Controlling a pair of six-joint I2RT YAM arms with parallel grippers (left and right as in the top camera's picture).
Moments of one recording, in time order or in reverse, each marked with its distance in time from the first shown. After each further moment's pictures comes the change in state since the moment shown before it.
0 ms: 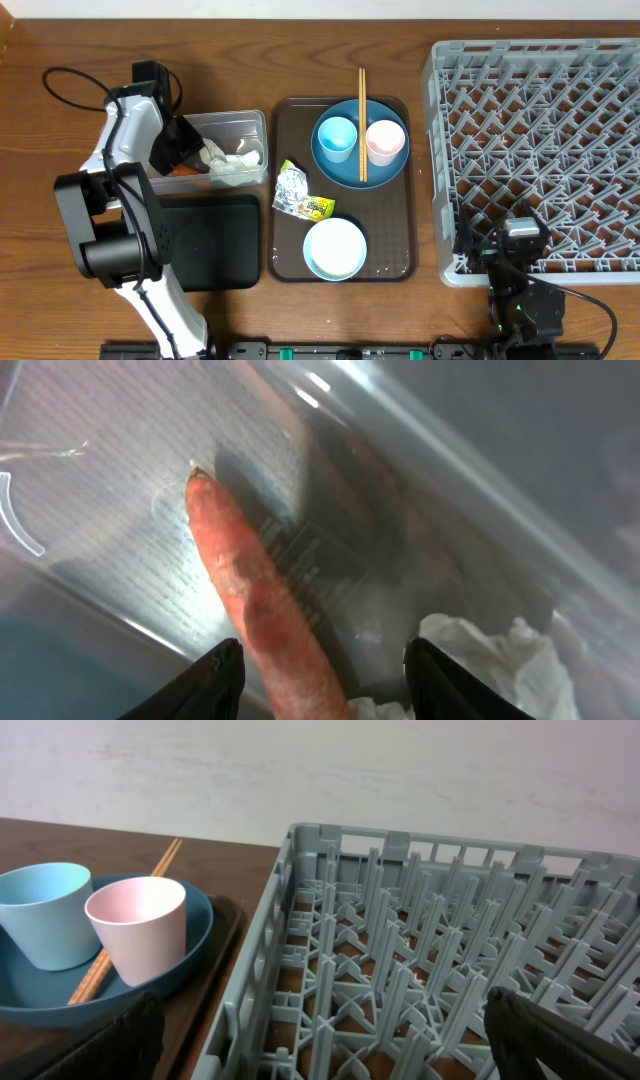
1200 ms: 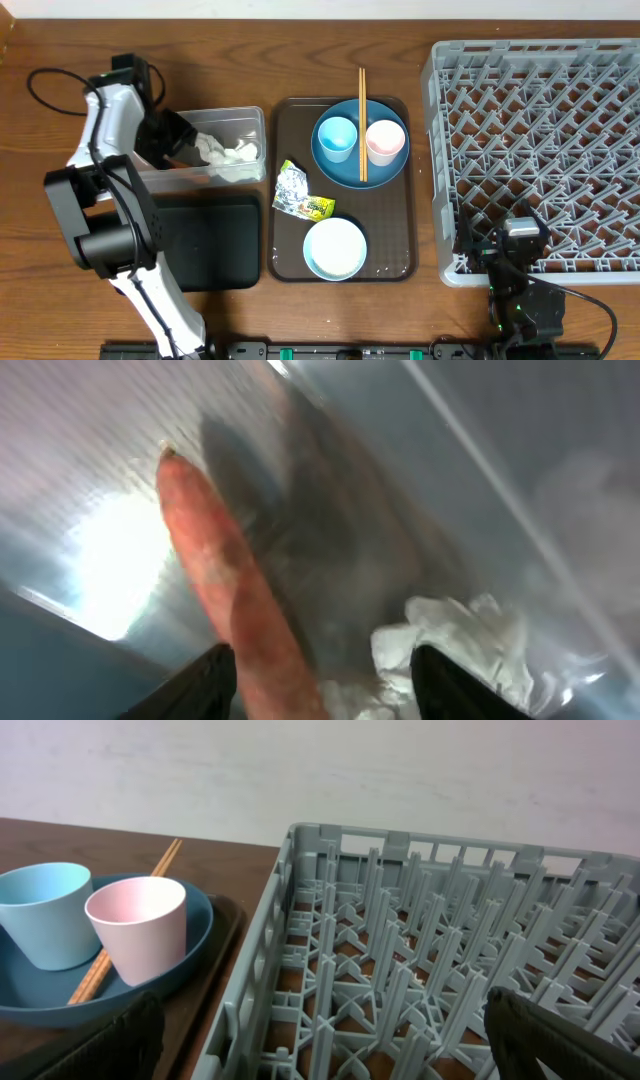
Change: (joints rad) left arm 0.074 0.077 0.148 -0.155 0.185 -0.082; right arm 0.000 0.000 0.000 0.000 0.000 0.000
